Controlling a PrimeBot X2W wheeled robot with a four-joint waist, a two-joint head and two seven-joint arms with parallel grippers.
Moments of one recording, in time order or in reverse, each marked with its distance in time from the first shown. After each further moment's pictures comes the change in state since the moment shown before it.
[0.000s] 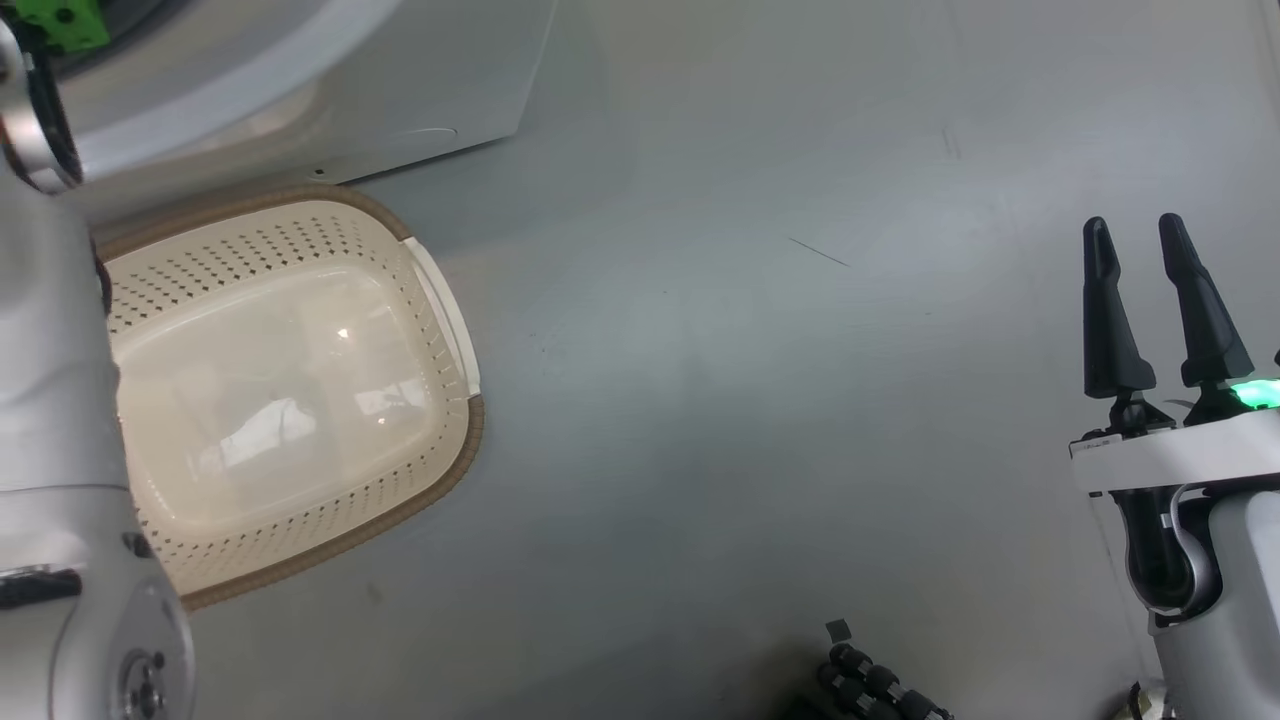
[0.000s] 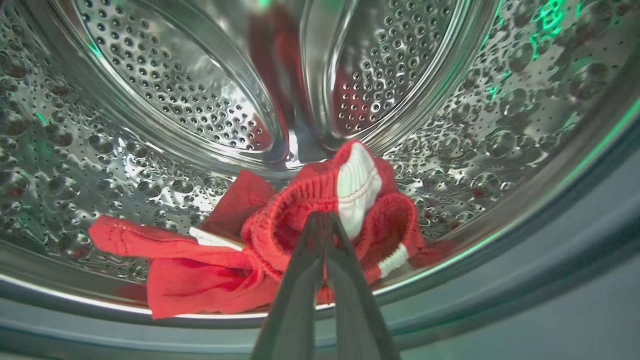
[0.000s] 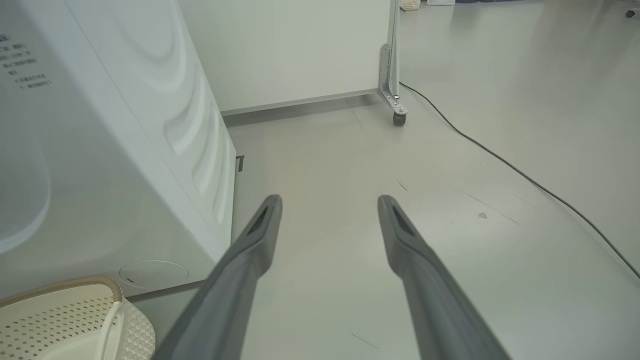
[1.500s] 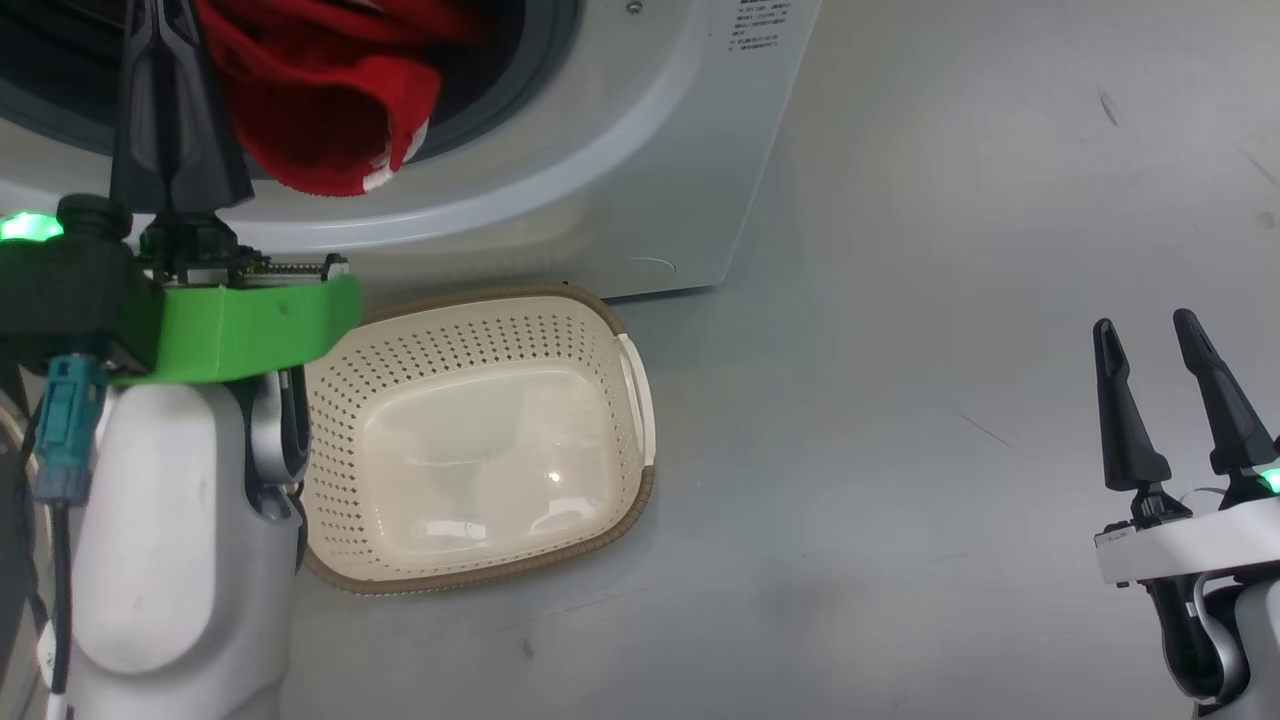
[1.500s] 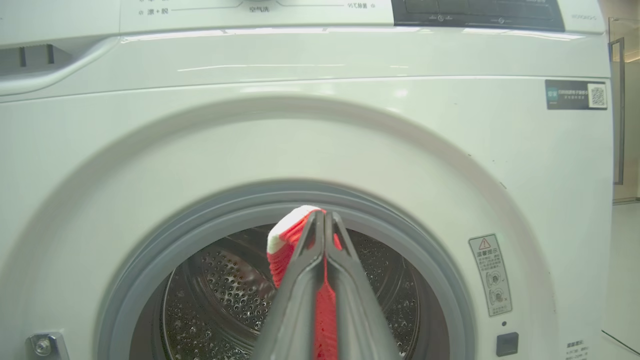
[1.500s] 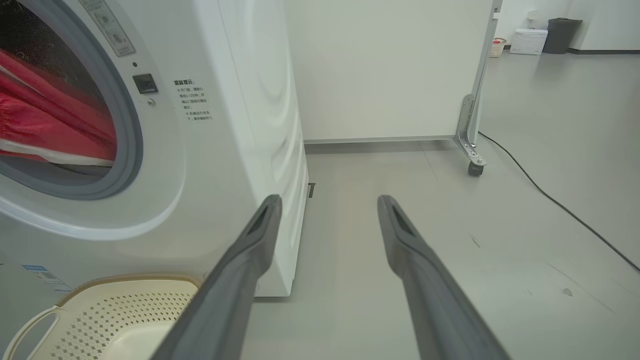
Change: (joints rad) left arm 0.564 -0.062 -0.273 -0.729 -0.206 0.000 -0.279; right arm 0.156 -0.057 -0.026 -0.041 -0.097 0.000 0.000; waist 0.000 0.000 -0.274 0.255
